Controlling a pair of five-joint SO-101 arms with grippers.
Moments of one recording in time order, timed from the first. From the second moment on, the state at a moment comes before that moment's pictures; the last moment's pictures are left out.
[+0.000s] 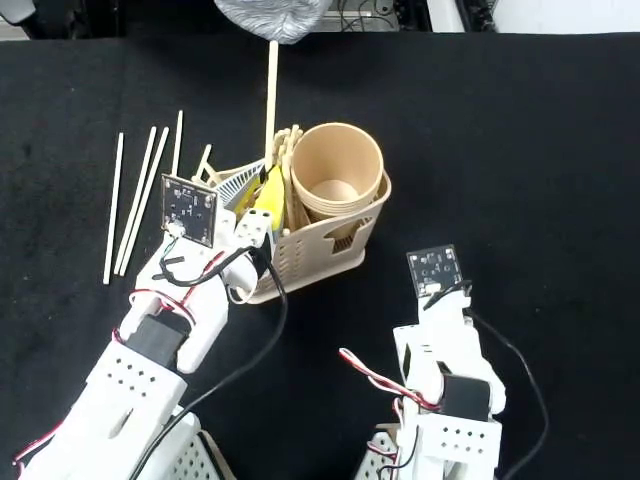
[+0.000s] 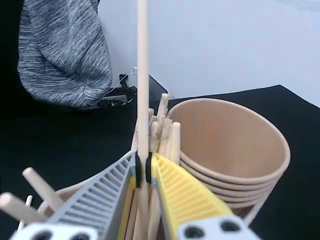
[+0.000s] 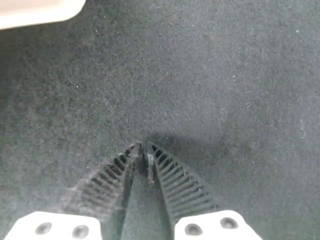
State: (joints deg) left arm 20.5 -59.7 68.6 9.2 6.6; right arm 9.0 -103.3 96.7 74.0 18.9
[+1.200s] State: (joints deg) left arm 20.5 -59.8 68.6 9.5 6.6; right arm 9.0 -103.3 96.7 74.0 18.9
